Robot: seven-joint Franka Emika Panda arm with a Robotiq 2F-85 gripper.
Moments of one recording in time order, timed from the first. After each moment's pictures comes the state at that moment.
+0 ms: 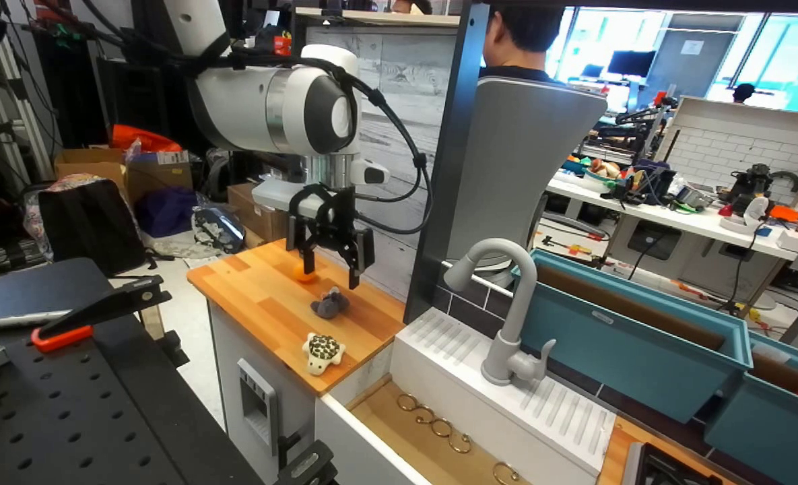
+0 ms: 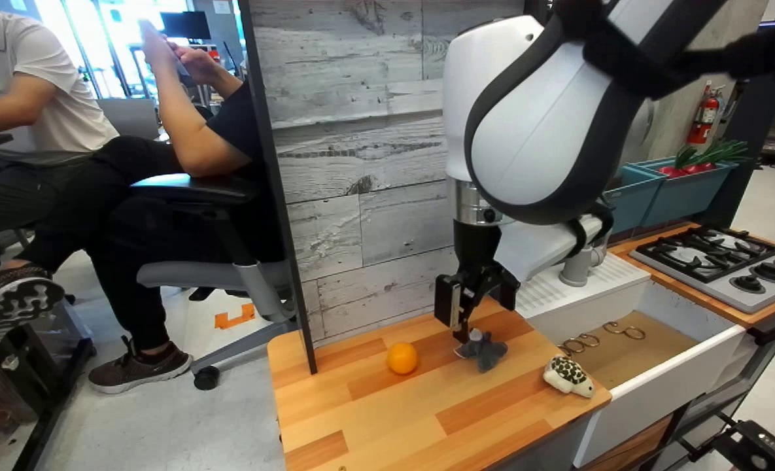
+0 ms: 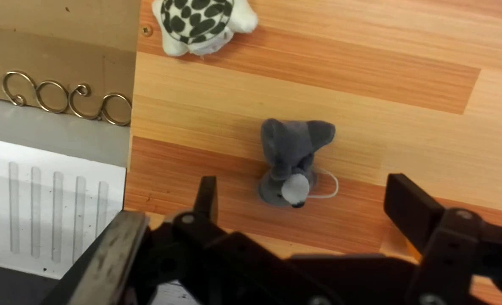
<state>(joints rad) 0.25 0.93 0.03 -1.73 -0.25 2.61 0.21</state>
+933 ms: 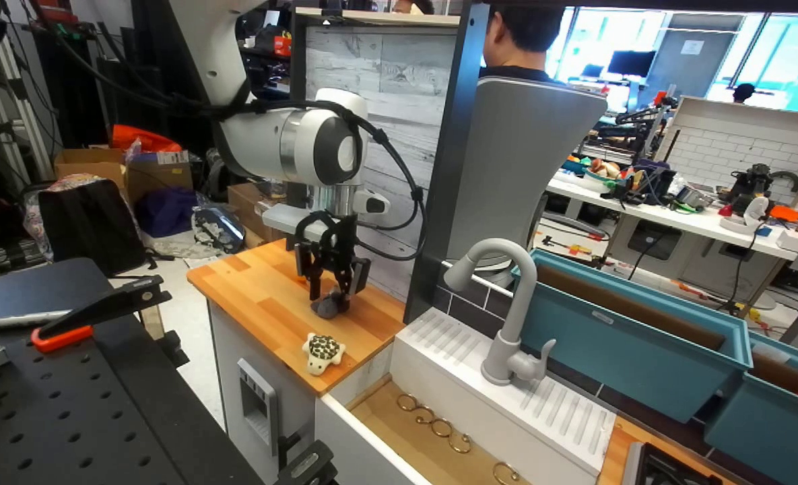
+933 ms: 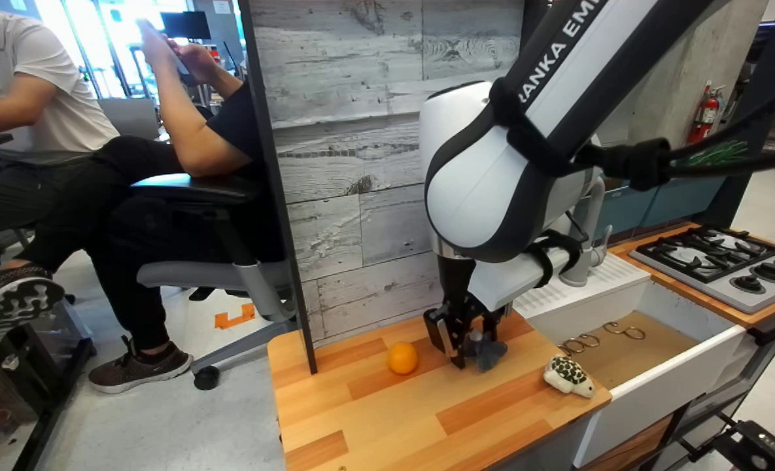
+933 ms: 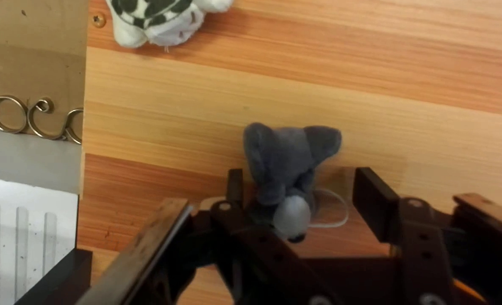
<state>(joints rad) 0.26 1.10 0.03 -1.51 -0.19 2.49 0.19</state>
